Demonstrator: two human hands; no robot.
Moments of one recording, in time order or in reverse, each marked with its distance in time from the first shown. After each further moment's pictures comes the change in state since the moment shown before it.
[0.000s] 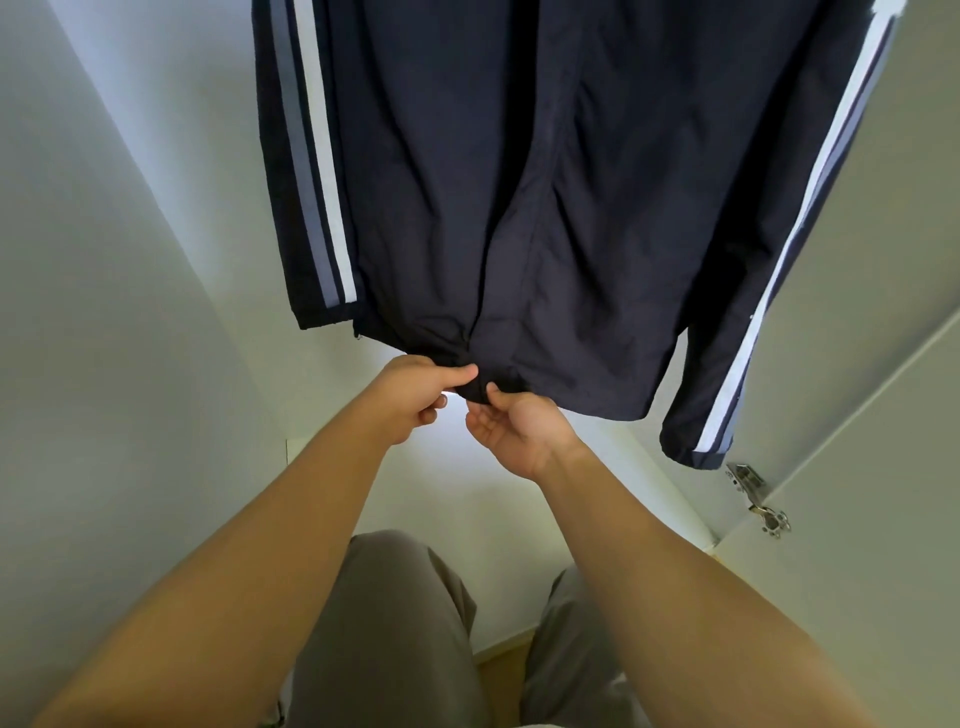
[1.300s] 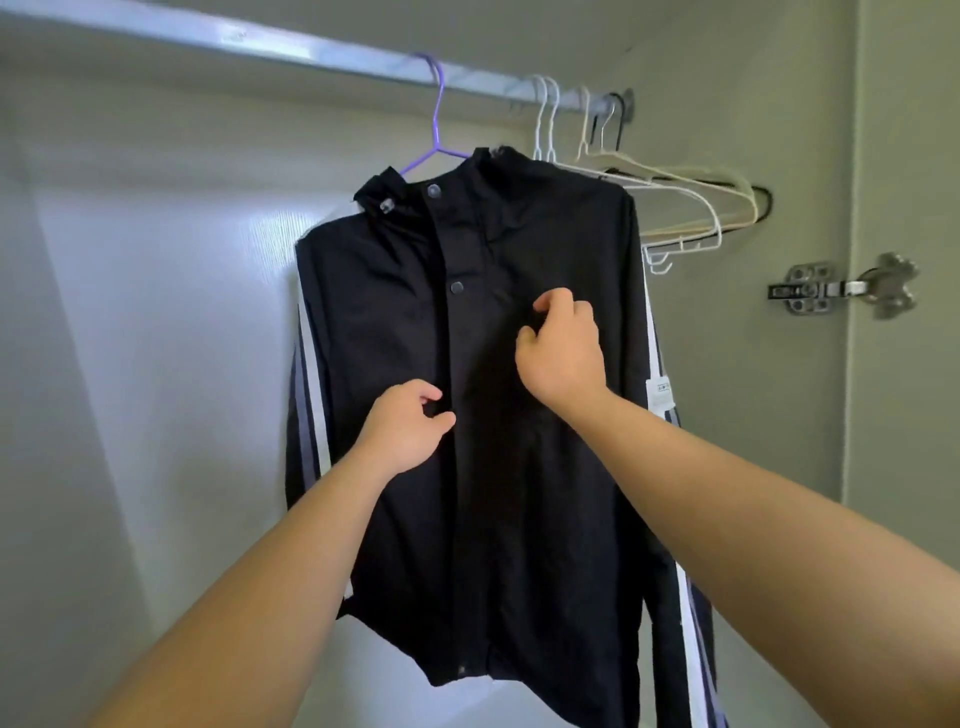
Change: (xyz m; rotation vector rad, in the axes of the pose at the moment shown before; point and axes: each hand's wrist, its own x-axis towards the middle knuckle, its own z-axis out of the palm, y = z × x) left_hand -0.020 0.310 -0.017 0.592 0.252 0.816; right_hand -0.129 -0.326 0.165 -1.103 0.593 -1.443
